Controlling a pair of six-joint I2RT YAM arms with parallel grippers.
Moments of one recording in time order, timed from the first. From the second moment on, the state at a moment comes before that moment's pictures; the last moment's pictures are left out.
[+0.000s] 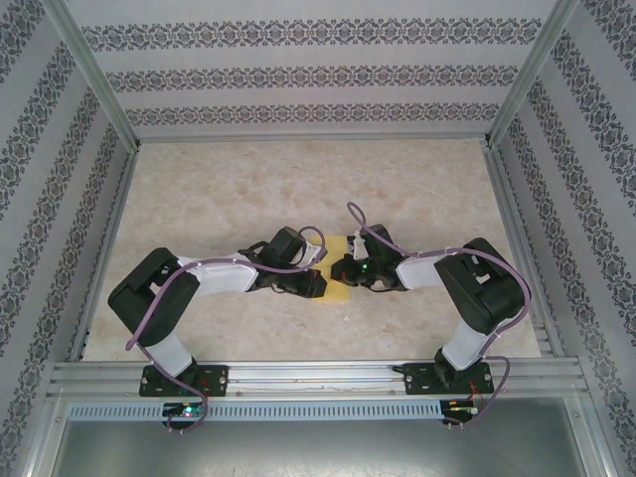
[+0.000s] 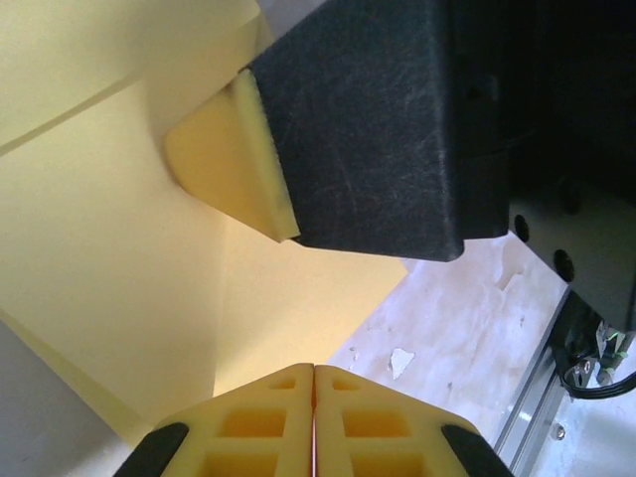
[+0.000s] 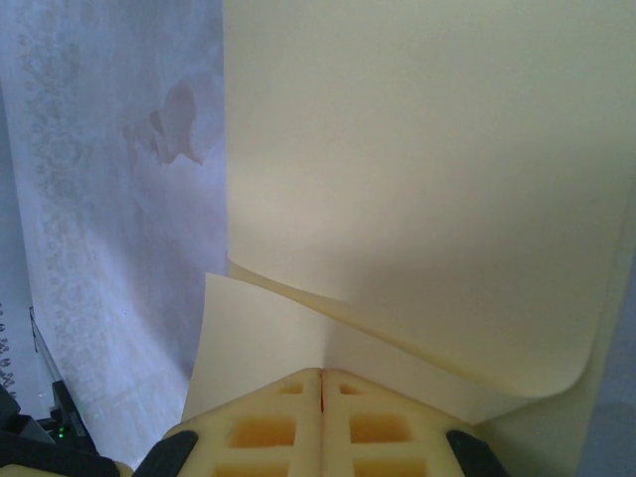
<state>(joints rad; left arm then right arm) -0.71 1.68 0.81 -0.07 0.54 -0.50 0.52 1.70 0.61 0.23 -0.56 0.79</state>
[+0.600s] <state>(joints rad) -0.71 1.71 0.77 -0.04 0.50 -0.50 0.52 1.70 0.61 0.23 -0.57 0.79</state>
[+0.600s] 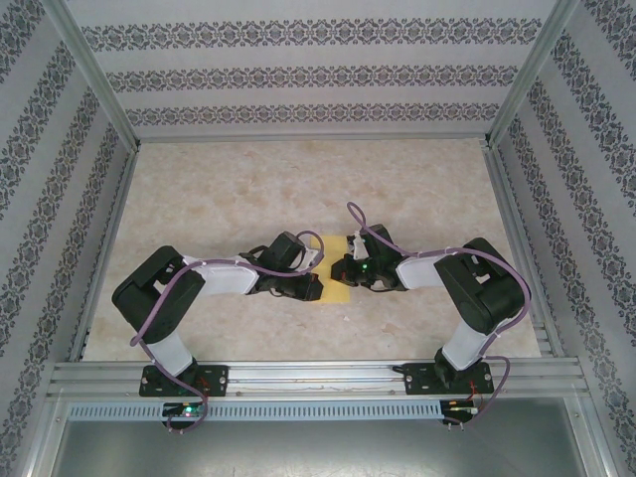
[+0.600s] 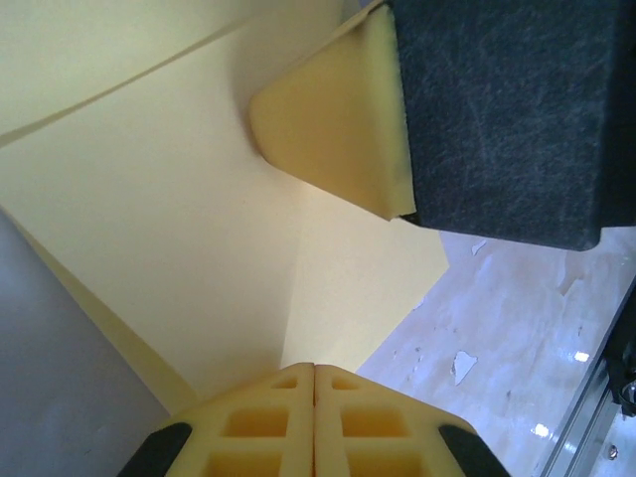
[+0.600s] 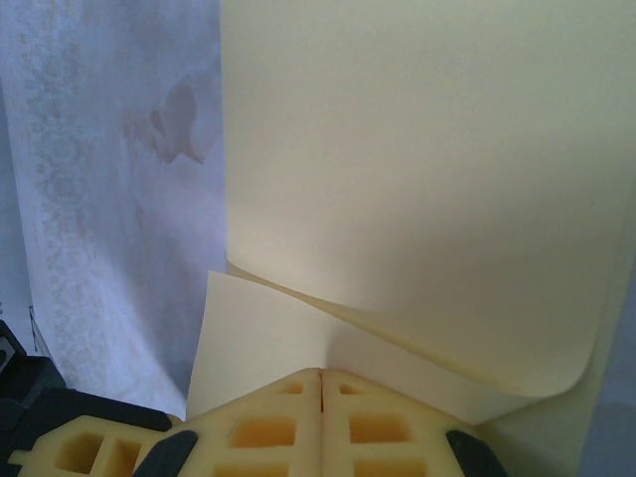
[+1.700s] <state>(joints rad) -0.71 1.71 0.73 0.02 0.48 -0.50 0.52 1.68 0.63 0.16 -0.58 0.76</state>
